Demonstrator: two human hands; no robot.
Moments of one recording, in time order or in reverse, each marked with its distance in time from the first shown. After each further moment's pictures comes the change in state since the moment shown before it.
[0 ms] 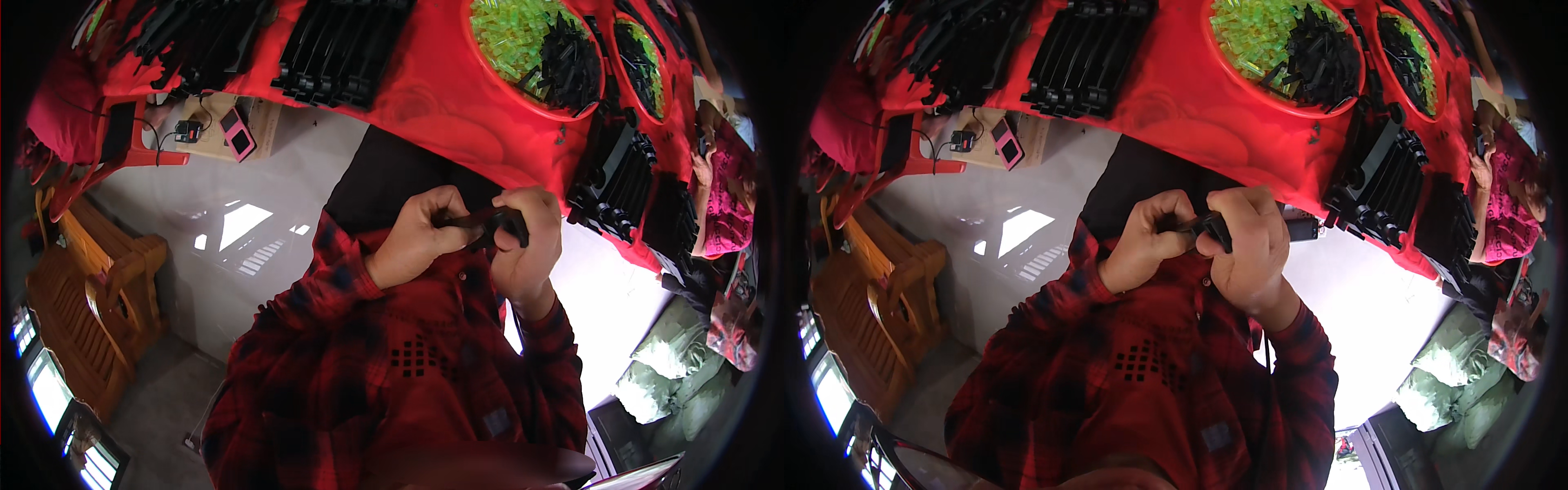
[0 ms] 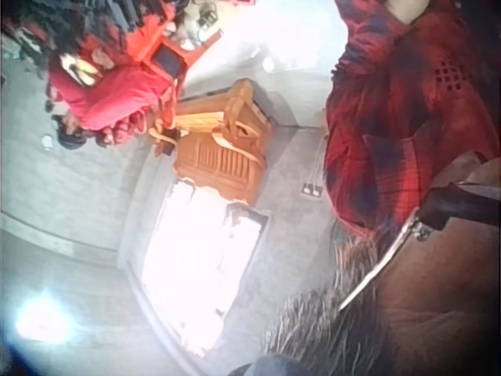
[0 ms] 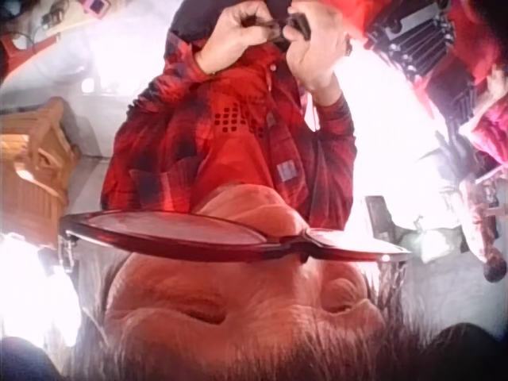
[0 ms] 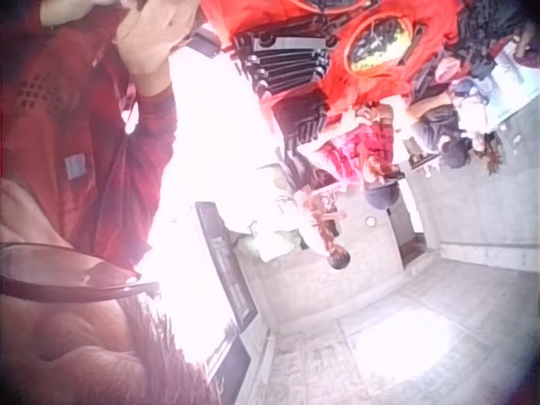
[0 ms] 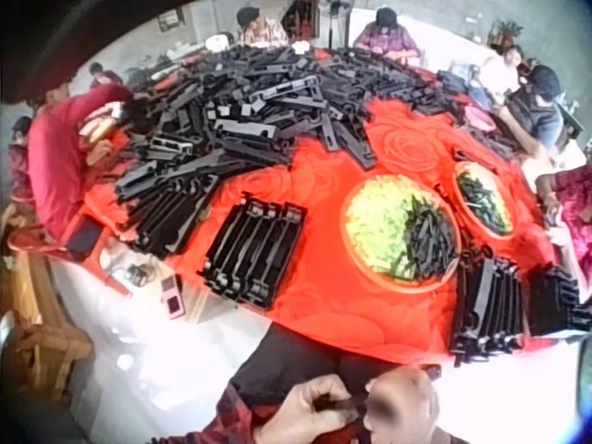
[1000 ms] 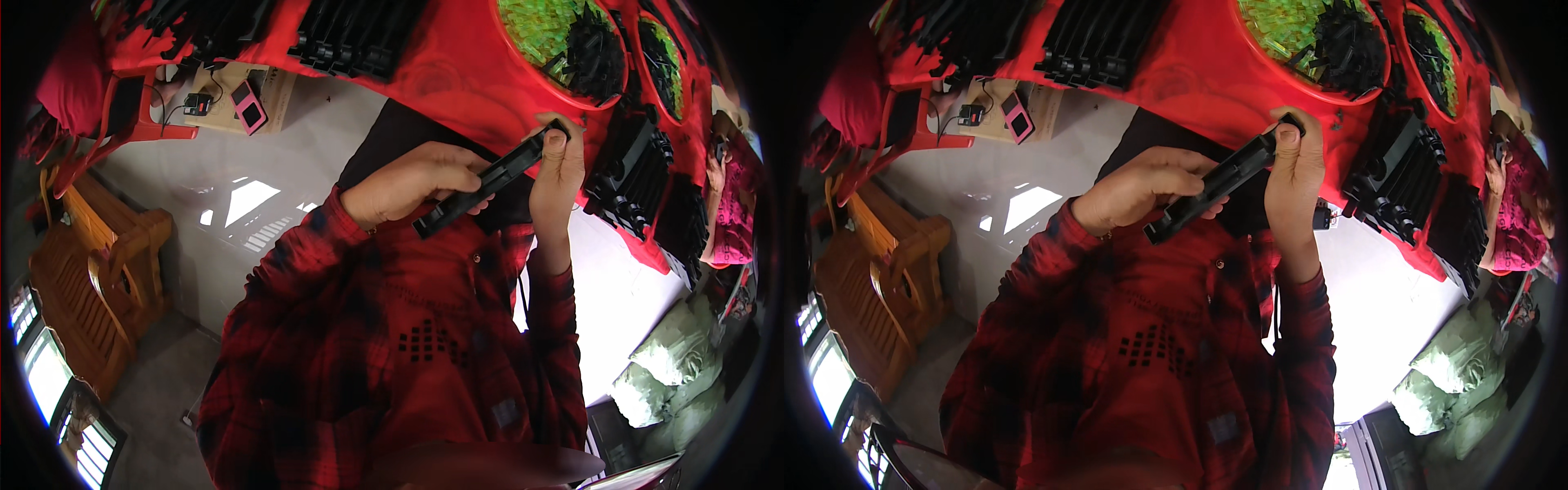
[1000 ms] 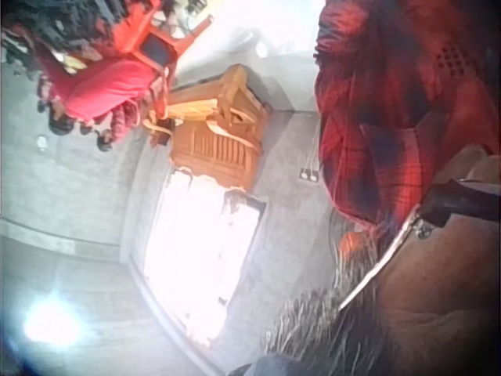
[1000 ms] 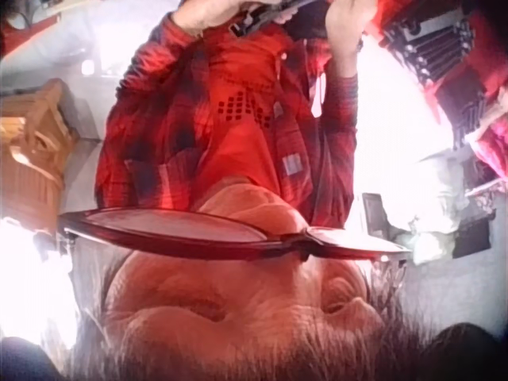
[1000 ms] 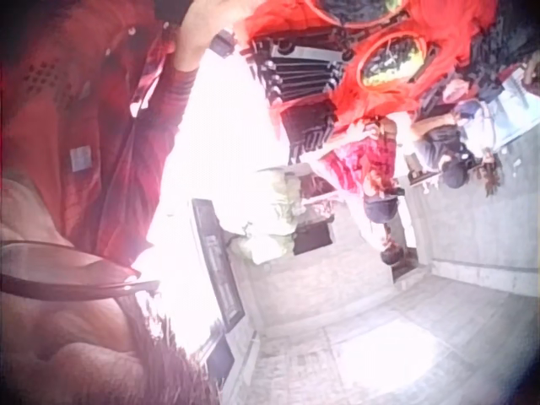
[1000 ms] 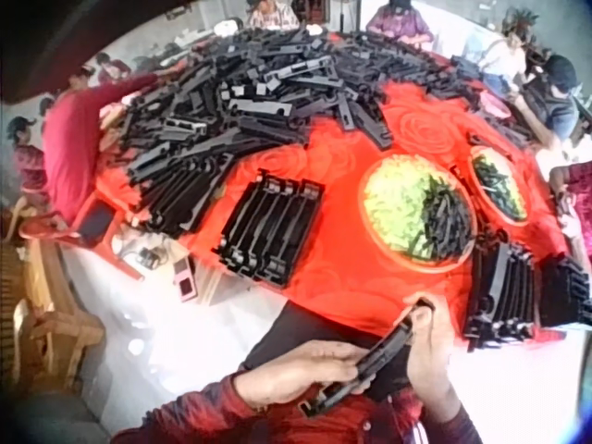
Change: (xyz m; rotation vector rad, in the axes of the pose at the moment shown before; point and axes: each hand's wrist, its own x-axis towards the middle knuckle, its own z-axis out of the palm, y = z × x) left_hand 0.023 0.034 -0.036 -0.072 -0.270 -0.285; right_hand -0.003 0.056 0.020 0.257 0.110 0.562
